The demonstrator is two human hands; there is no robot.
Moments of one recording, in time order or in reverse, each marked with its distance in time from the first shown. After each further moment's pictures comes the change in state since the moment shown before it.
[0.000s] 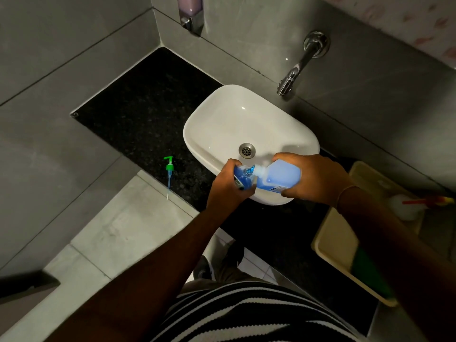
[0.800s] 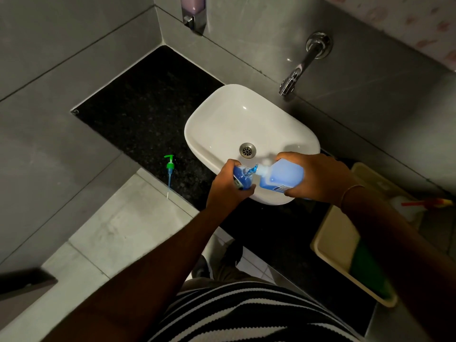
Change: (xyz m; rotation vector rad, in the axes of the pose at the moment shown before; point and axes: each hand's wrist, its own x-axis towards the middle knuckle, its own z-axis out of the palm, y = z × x) left_hand -0.001 -0.007 0.001 -0.001 0.011 0.007; right_hand -0.005 -0.002 -0.007 -0.082 0.021 0.015
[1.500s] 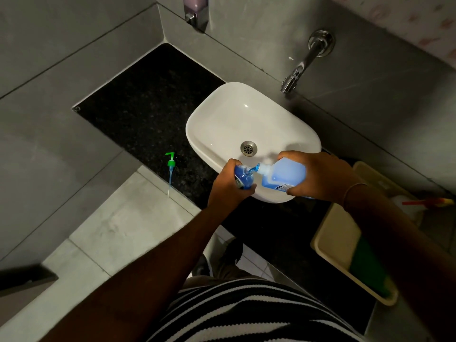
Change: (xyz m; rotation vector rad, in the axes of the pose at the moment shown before) left_hand -0.001 -0.008 0.005 -0.009 -0.008 -0.011; right_hand -0.001 0.000 -0.002 -0.012 -0.030 -0.020
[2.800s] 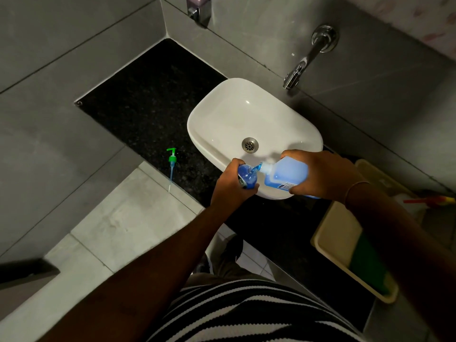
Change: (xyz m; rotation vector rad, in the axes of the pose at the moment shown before) left_hand -0.008 0.000 0.009 -0.011 -0.011 -0.005; right_hand -0.005 0.002 0.003 -0.021 -0.001 -0.011
